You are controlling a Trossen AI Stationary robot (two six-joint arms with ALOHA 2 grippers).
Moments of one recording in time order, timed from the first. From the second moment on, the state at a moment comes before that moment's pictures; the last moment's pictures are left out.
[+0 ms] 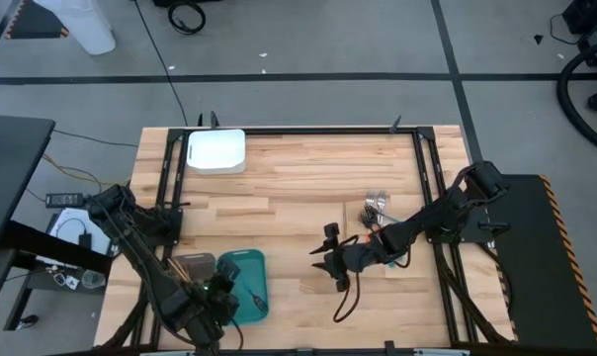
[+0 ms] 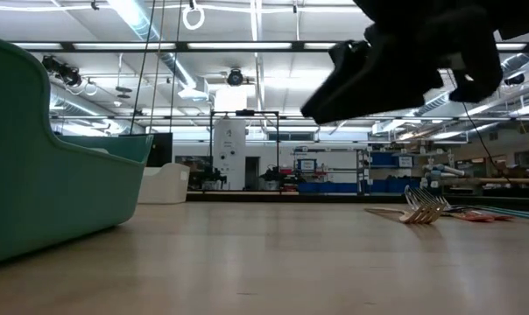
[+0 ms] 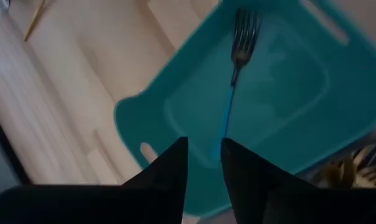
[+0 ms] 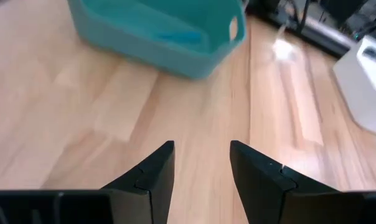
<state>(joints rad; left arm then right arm) -0.89 1.72 1.45 -1.20 -0.50 -0.22 0.44 1.67 0.82 0.24 0.40 -0.17</state>
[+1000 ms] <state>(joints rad) -0.89 1.72 1.45 -1.14 -0.58 -0.21 0.16 1.50 0.88 -0.89 0.09 0.52</state>
